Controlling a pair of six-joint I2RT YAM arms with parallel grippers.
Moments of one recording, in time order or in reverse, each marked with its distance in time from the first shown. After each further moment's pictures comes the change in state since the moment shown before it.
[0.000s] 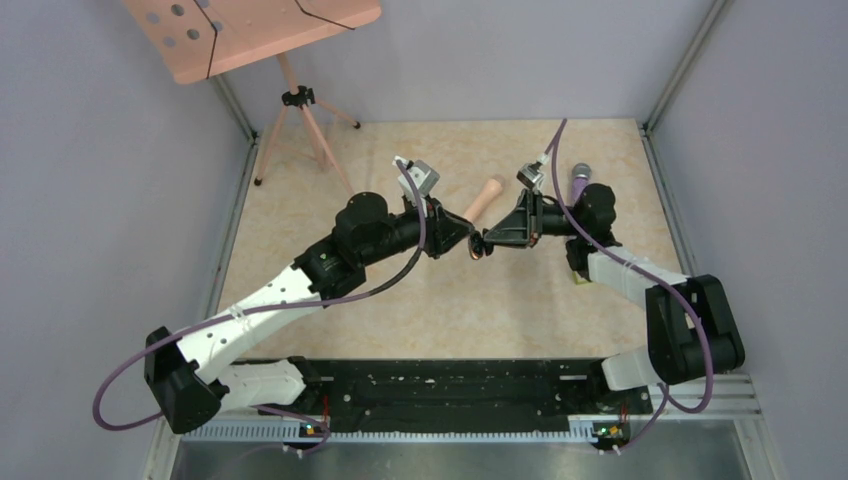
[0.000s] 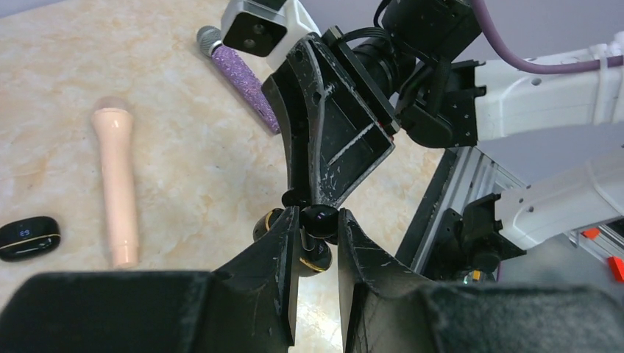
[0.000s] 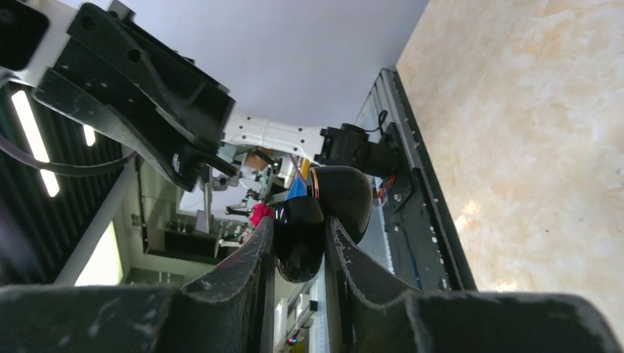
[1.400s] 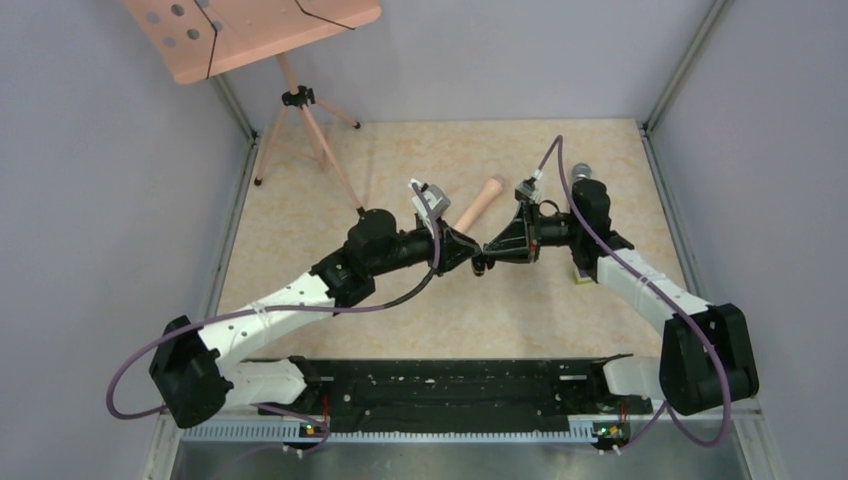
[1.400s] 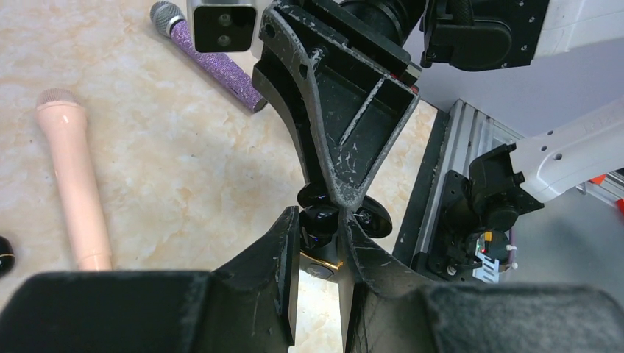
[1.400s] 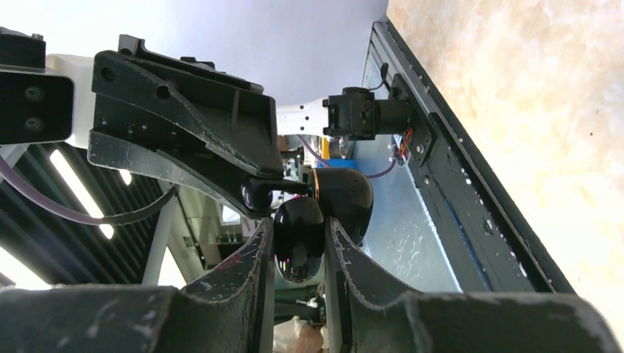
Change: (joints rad) left arm 0.000 0.042 -0.160 0.190 0.139 0.064; right arm 0.020 -0.132 0.058 -0.599 0.008 -0.137
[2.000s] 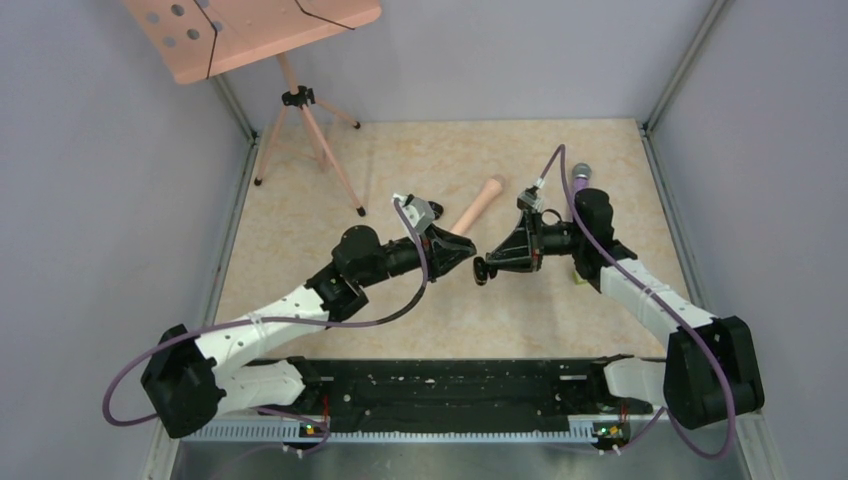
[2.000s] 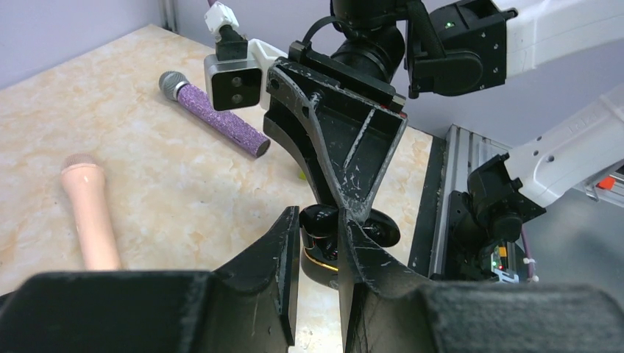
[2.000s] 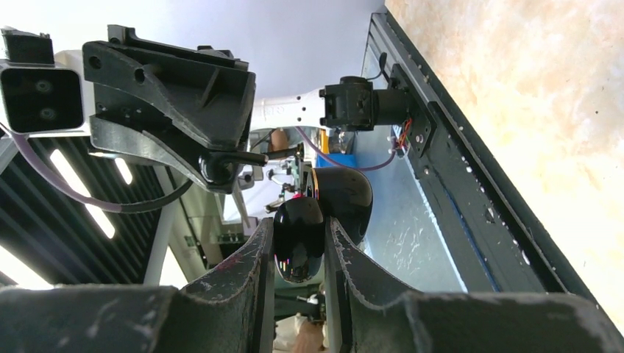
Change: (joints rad) left arm 0.001 -0.069 -0.148 0.257 0.026 0.050; right arm 0.001 -0.065 -0.068 -0.014 0.002 0.000
